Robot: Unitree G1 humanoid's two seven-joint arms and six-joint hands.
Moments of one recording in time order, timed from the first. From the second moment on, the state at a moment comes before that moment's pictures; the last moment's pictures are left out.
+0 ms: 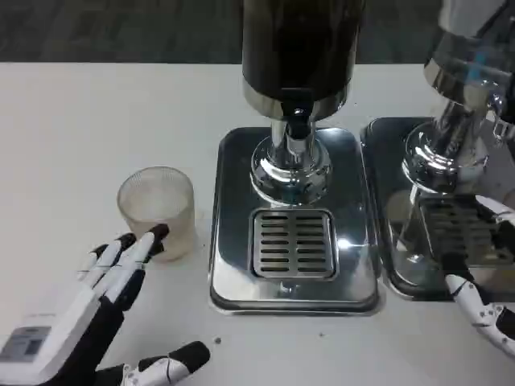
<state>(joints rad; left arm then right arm) 0.55 0.45 0.14 -0.23 0.61 -0.54 0.00 0.37 -0.37 -0.04 0.01 -0.56 -0.56 -0.41</state>
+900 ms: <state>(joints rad) 0.52 0.45 0.18 -0.15 0.52 -0.62 0.09 0.37 -0.36 -0.04 0.00 -0.56 -0.54 -0.38</state>
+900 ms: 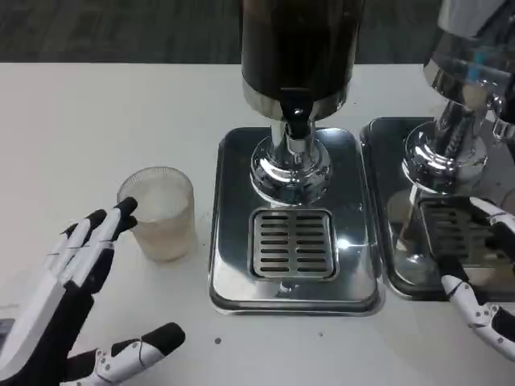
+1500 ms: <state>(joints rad) 0.27 0.48 0.23 0.09 0.42 -0.64 0.11 0.39 -0.32 -0.03 -0.04 -0.59 -0.51 -0.38</state>
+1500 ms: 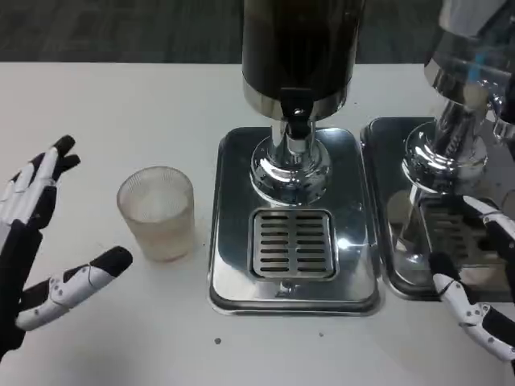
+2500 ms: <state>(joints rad) -0.12 0.61 0.02 0.68 0.48 -0.64 0.16 0.35 -0.31 0.00 -0.05 -0.61 -0.50 -0.38</state>
